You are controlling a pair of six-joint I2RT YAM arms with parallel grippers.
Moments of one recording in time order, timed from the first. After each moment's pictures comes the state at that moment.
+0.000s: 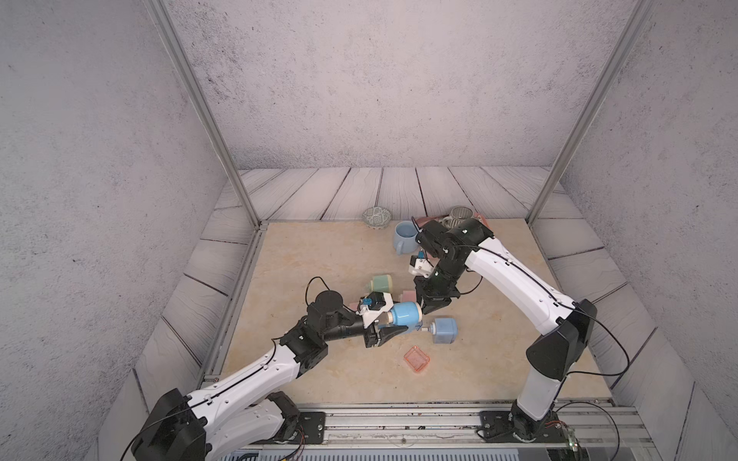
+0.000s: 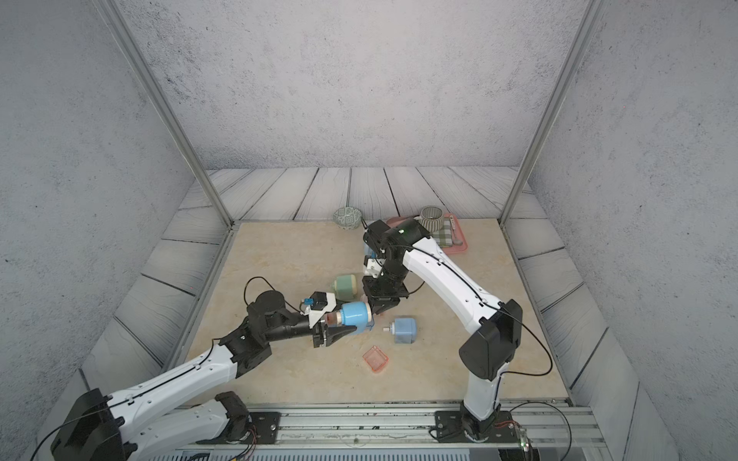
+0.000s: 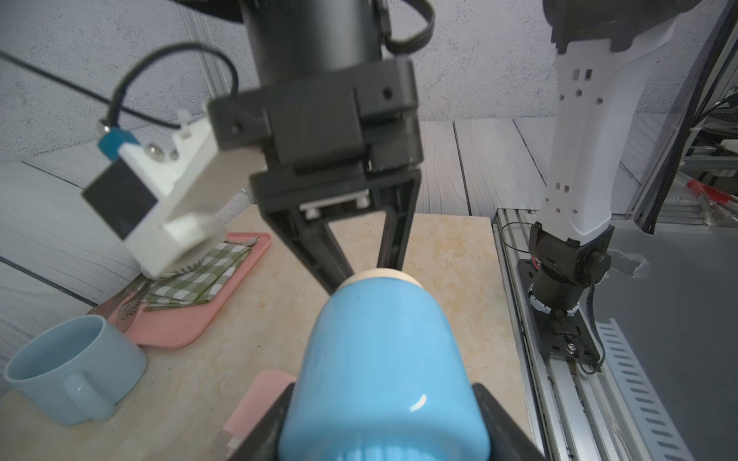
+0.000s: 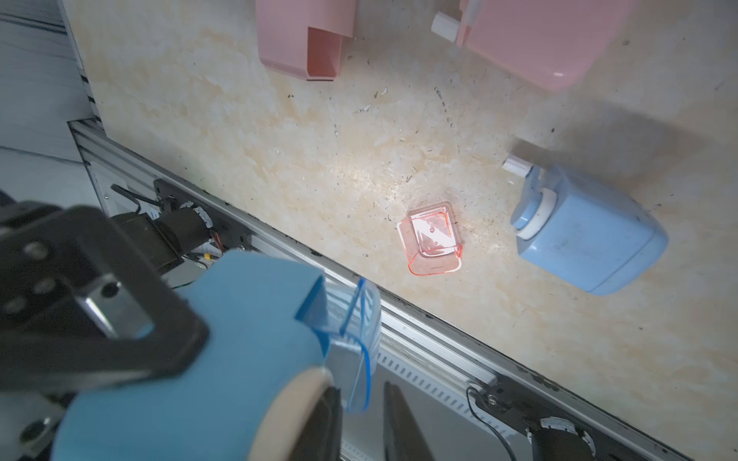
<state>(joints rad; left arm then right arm) -0.75 1.01 0.54 0.31 0.60 0.17 0.70 1.77 1.91 -1.63 -0.45 0.35</state>
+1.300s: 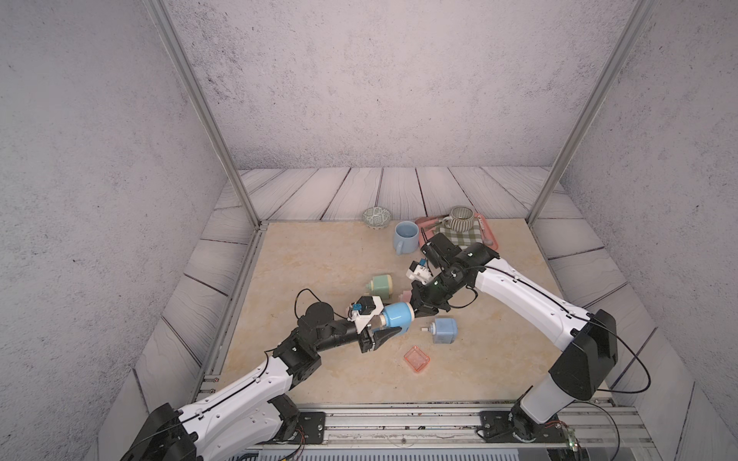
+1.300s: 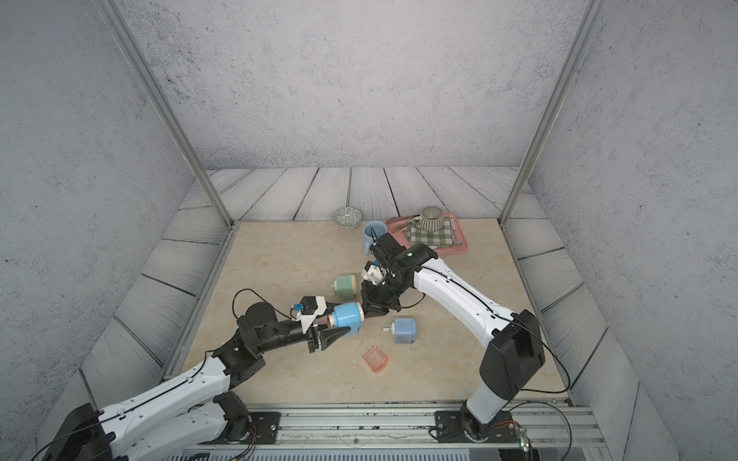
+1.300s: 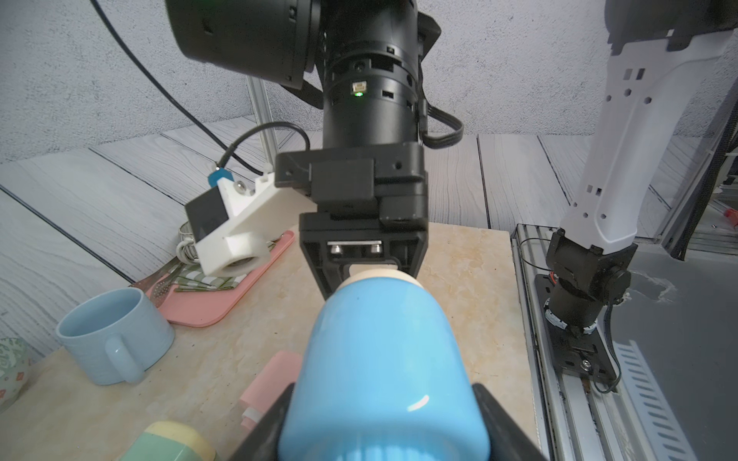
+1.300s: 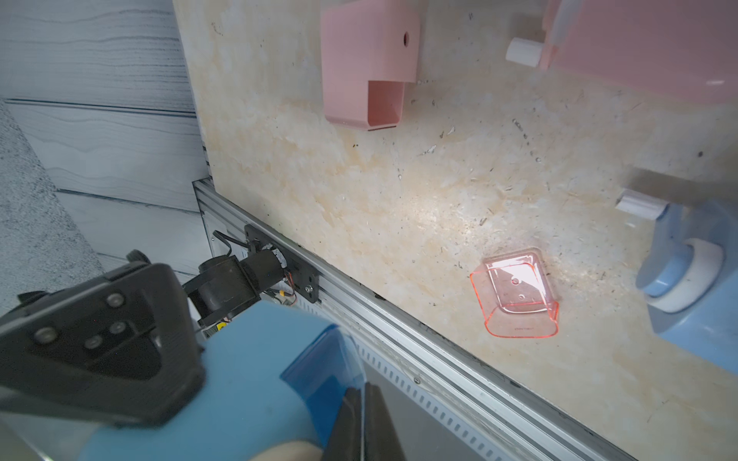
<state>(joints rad) -0.75 0.92 0.43 0.40 0.52 0.08 0.69 1.61 1.51 -1.14 -0.63 0.59</state>
